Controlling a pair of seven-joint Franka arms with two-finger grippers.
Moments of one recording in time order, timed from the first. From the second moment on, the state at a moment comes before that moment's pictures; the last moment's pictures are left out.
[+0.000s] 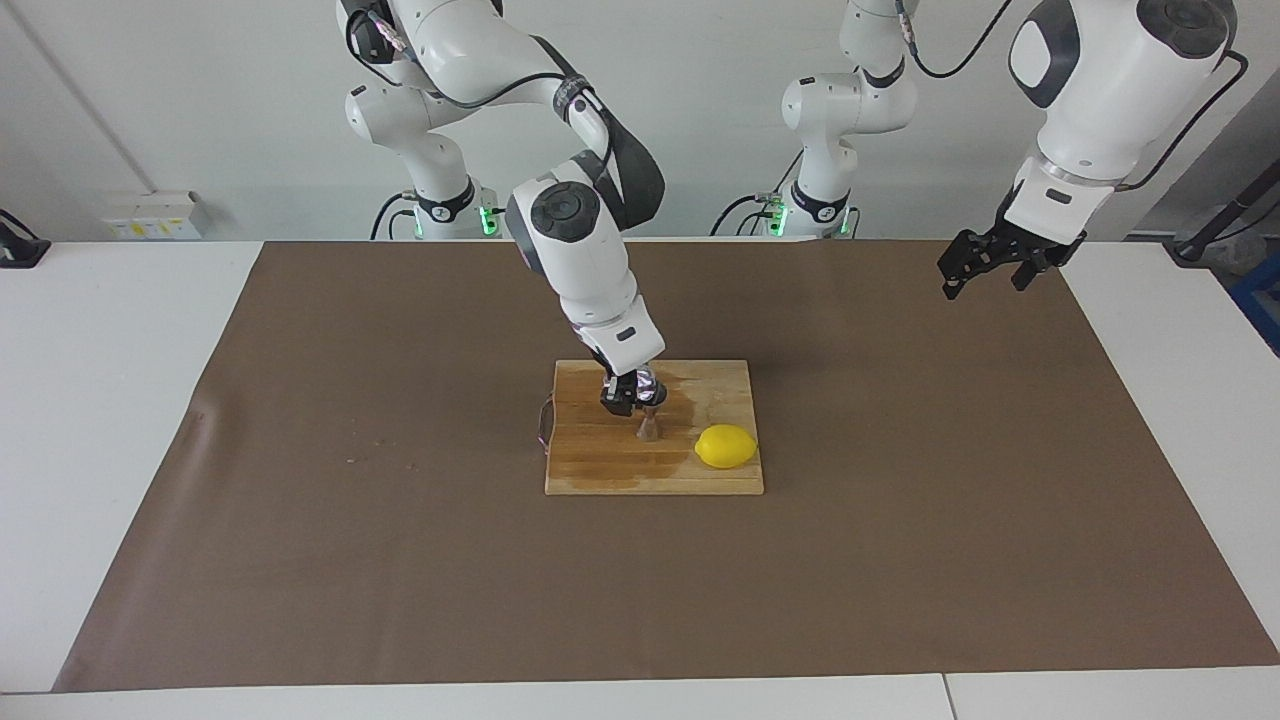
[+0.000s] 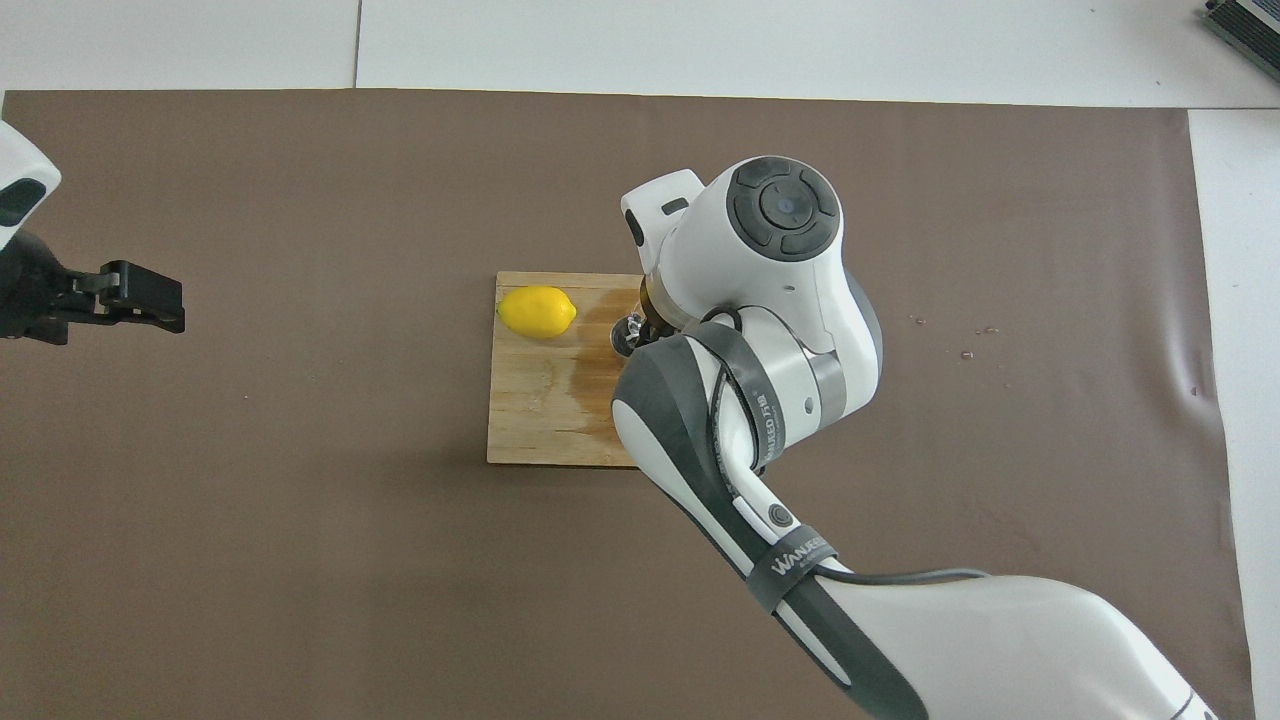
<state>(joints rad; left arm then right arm) -0.03 0.01 -0.04 -1.61 0.02 1.59 -0.12 0.53 0.45 -0.02 -1.49 0.20 2.04 -0.82</state>
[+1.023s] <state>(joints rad) -0.03 0.01 -0.04 -1.61 0.02 1.59 -0.12 0.54 0.45 -0.02 -1.47 0.17 2.00 -0.82</state>
